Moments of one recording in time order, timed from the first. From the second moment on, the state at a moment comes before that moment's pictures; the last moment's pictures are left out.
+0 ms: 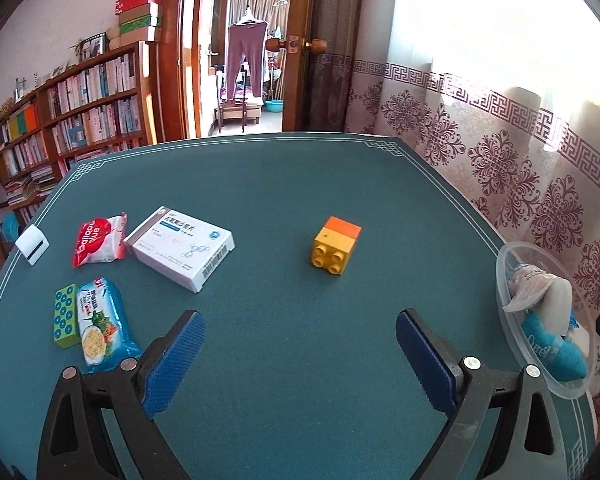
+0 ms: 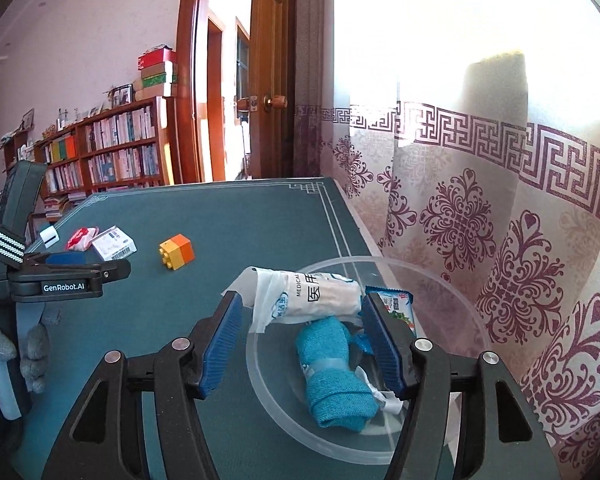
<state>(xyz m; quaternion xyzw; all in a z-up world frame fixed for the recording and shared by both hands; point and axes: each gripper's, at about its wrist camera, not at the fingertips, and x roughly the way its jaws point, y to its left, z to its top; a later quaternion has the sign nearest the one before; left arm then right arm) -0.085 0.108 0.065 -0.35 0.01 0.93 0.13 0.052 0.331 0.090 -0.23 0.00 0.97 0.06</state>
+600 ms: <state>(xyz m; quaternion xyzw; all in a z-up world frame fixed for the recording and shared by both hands) -0.105 -0.001 0.046 -0.39 -0.07 0.92 0.00 0.019 0.255 0.091 -0.23 -0.01 0.97 -0.04</state>
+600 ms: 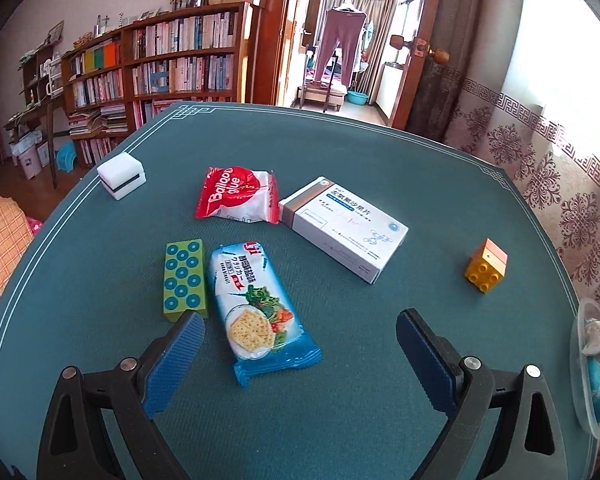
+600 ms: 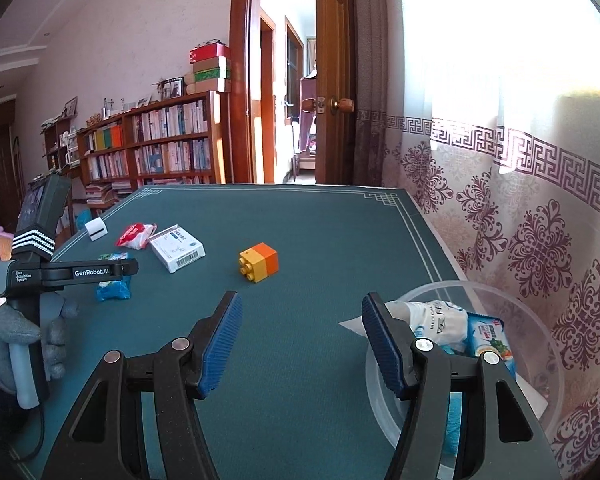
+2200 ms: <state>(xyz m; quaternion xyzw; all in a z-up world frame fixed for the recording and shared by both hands) -0.106 -0.003 0.024 -0.43 -0.04 0.90 -0.01 -0.063 0.203 0.038 -0.33 0.00 0.94 -0.10</state>
